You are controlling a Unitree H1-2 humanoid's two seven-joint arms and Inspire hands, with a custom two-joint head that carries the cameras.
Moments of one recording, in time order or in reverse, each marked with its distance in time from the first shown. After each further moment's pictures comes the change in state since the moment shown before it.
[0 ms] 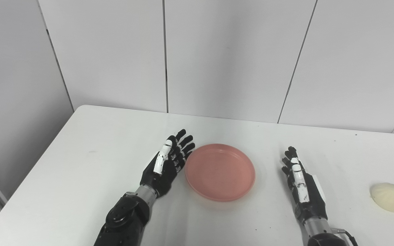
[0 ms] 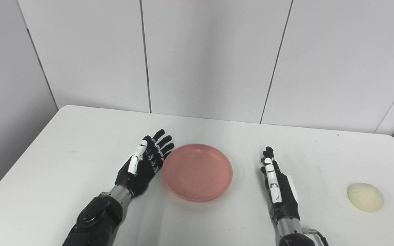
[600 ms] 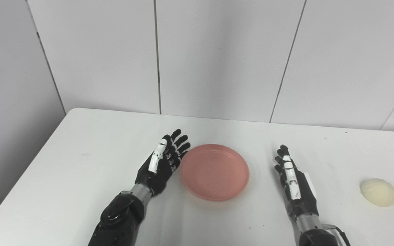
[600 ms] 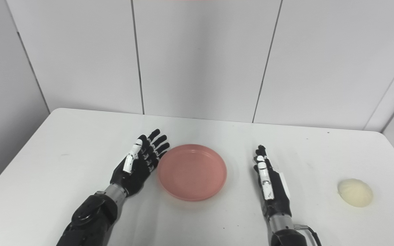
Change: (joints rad) left arm -0.045 0.001 0.013 0.084 0.000 -0.020 -0.030; right arm -0.018 0.007 0.004 0.030 -0.024 -0.013 -0.026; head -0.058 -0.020
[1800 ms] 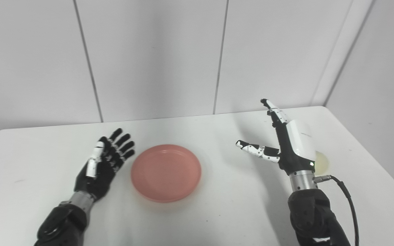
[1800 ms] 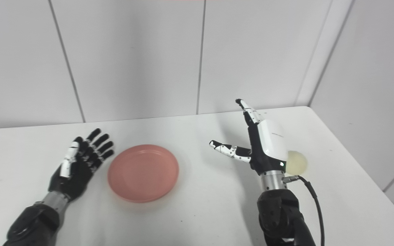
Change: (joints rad) left arm -0.131 0.065 0.056 0.263 -0.039 -0.119 -0.148; right arm 0.048 -0.226 -0.010 -0.427 -0.850 0.142 -0.204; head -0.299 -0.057
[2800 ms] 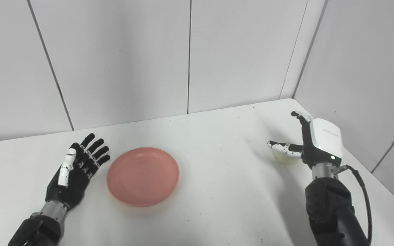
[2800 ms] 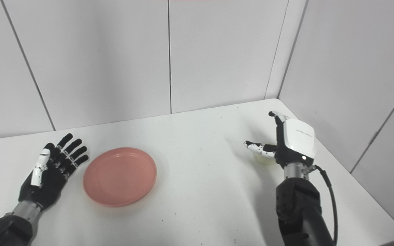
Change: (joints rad) left arm -0.017 0.016 0.015 0.044 -0.004 -0.015 -0.031; right arm 0.048 -0.104 -0.124 -0.013 -0.158 0.315 0.162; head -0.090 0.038
